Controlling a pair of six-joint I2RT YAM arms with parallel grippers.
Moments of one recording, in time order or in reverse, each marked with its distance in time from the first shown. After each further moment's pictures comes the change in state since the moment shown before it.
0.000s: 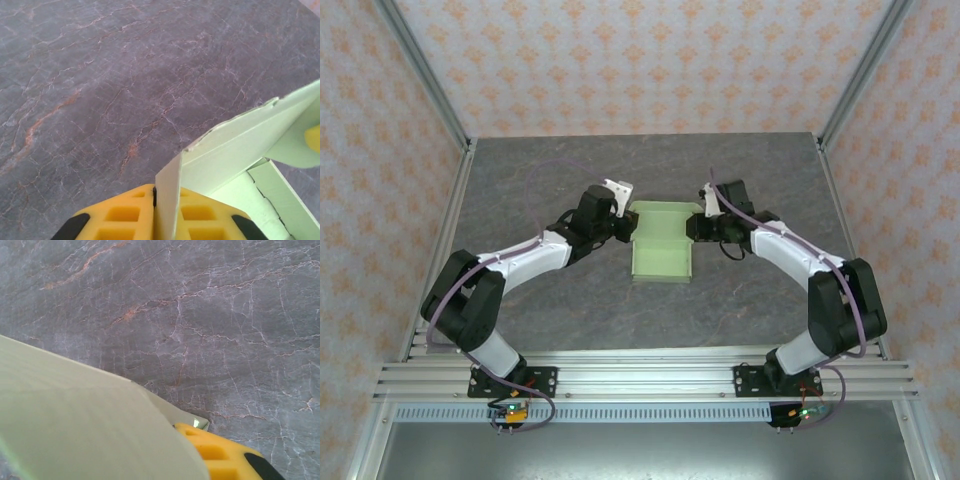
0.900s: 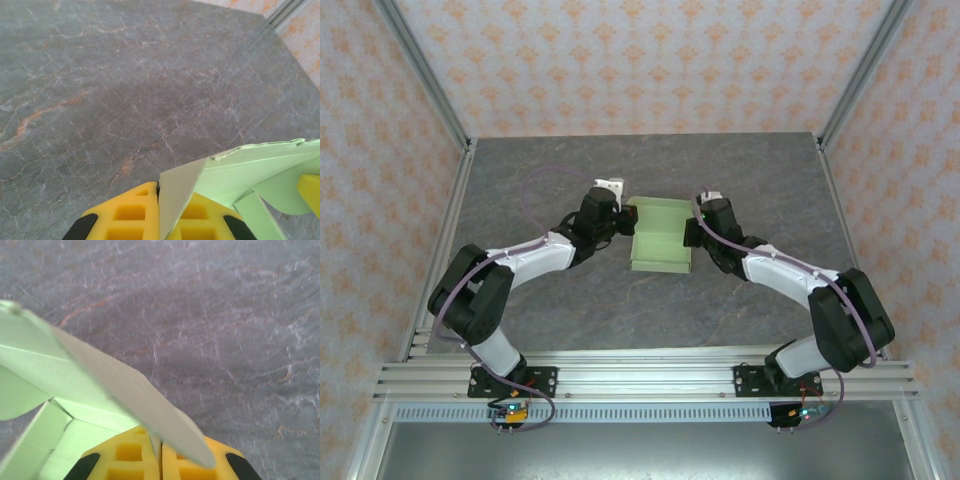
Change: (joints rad) left arm -0.004 0.038 -0.024 0.145 -0.067 -0.269; right arm 0.137 -0.059 -0.180 0.359 0.360 0.086
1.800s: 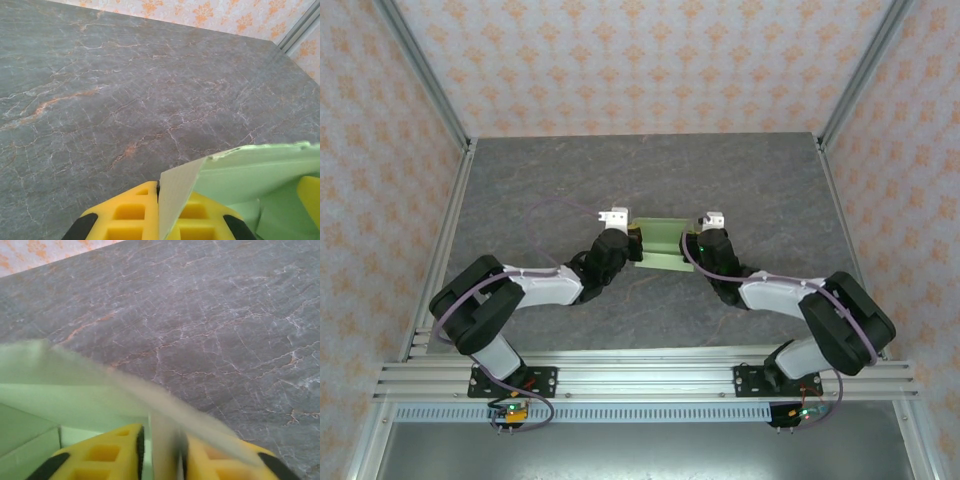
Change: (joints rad) left arm -0.211 -0.019 -0.264 0.351 -0.377 -0.024; right arm 0.109 -0.035 -0.274 0.393 0.156 0.085
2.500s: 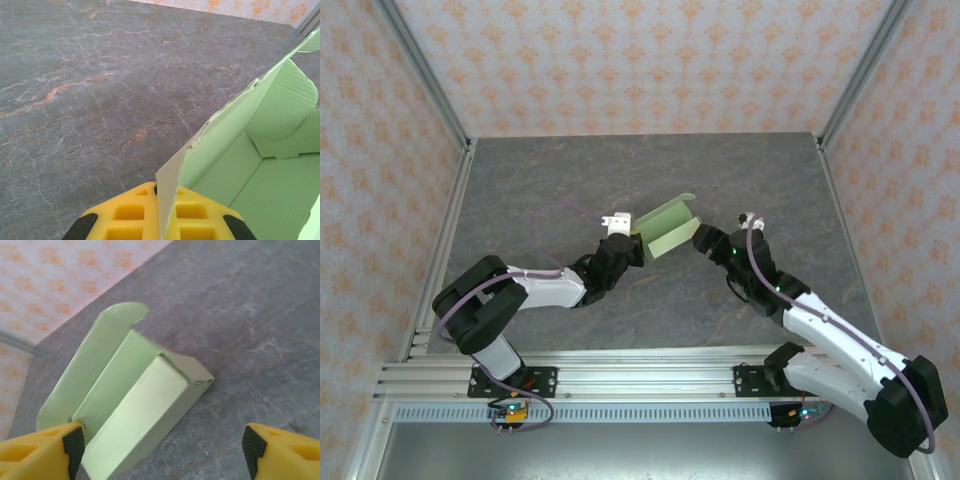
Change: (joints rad) left arm -0.027 0.011 0.008 -0.053 -0.062 0.007; right arm -0.074 -0.468 0.093 -0.592 -0.040 0.363
